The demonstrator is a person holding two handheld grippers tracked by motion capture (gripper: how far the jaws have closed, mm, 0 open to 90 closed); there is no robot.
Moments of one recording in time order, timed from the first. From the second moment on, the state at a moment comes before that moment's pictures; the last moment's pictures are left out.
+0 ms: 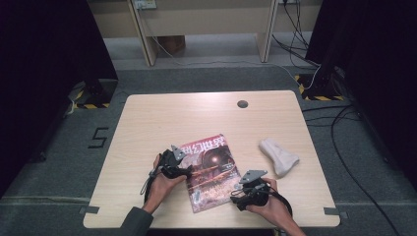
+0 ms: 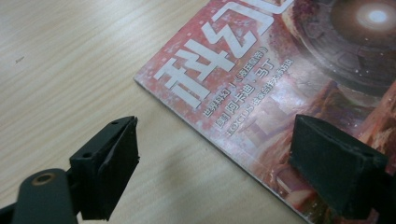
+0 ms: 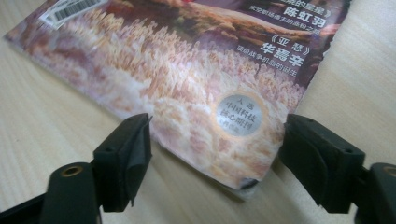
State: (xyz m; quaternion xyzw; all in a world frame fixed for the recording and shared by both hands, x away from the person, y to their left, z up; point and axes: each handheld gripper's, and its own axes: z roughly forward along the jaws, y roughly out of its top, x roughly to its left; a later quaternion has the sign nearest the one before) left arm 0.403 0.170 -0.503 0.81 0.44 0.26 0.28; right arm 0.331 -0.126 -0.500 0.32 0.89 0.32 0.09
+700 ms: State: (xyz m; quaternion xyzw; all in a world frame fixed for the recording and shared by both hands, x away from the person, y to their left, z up) left arm 0.342 0.174 -0.505 0.83 0.43 0.17 0.33; right arm 0.380 -0.121 -0.499 0.36 0.85 0.36 0.10
